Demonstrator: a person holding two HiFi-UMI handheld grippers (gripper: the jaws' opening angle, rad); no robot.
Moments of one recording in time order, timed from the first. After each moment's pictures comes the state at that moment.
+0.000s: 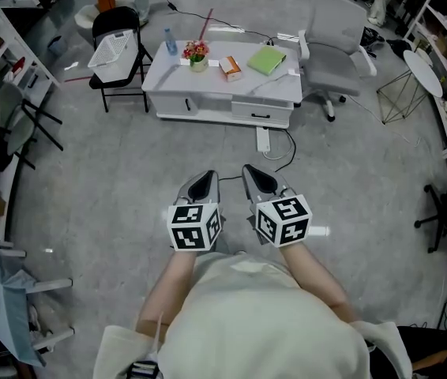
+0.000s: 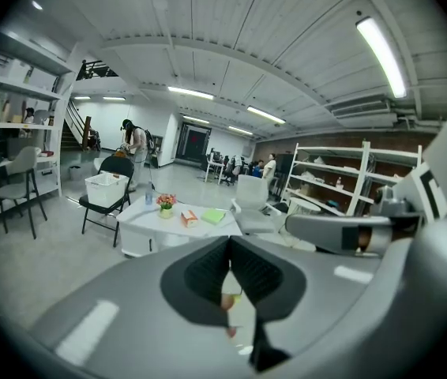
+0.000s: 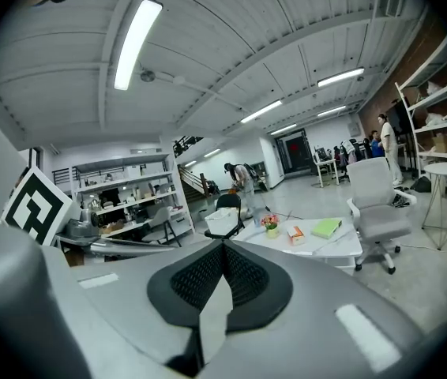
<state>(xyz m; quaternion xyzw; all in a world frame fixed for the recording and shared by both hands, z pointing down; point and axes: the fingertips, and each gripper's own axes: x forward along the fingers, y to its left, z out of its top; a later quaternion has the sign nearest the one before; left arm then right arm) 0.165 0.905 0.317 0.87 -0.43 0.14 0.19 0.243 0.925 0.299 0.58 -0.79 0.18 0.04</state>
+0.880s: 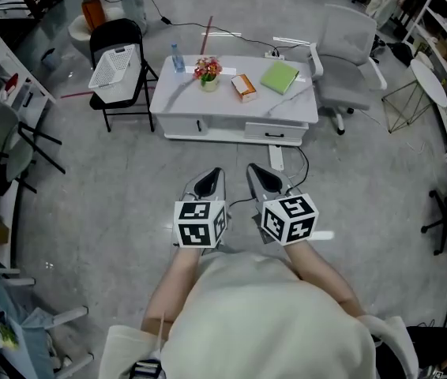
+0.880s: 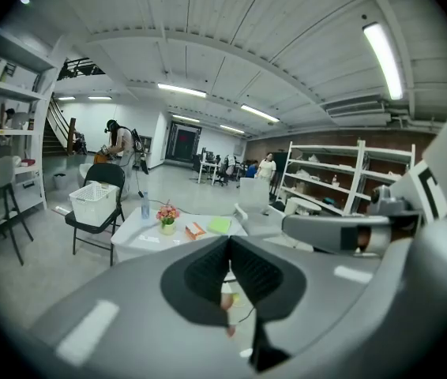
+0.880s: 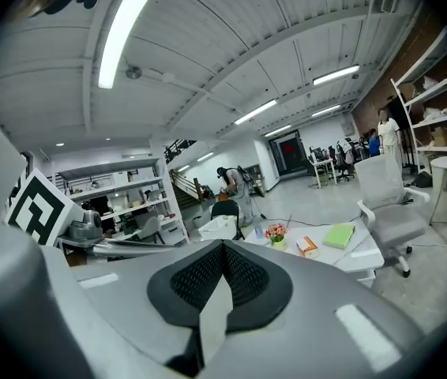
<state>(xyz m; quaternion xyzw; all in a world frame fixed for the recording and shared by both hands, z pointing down) 0.123 0.729 0.299 0.89 -0.39 0.16 0.17 0.194 0.753 0.284 0.60 -0.77 0.19 0.02</state>
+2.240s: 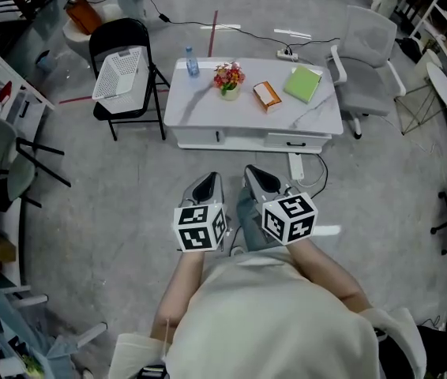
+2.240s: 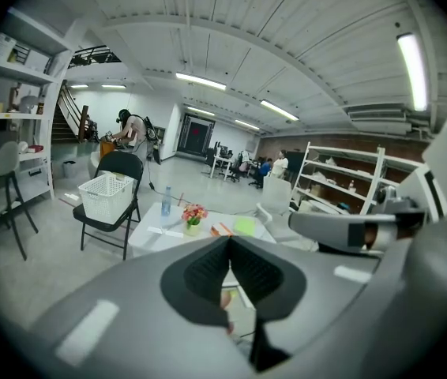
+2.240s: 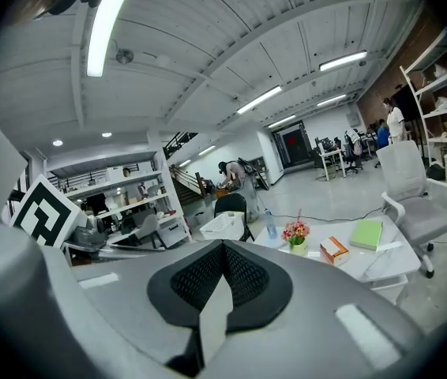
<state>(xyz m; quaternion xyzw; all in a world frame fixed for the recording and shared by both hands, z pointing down) 0.044 0.560 0.338 0.87 -0.42 0.16 0.21 0.121 0.583 0.314 0.59 -0.78 0.21 0.03</state>
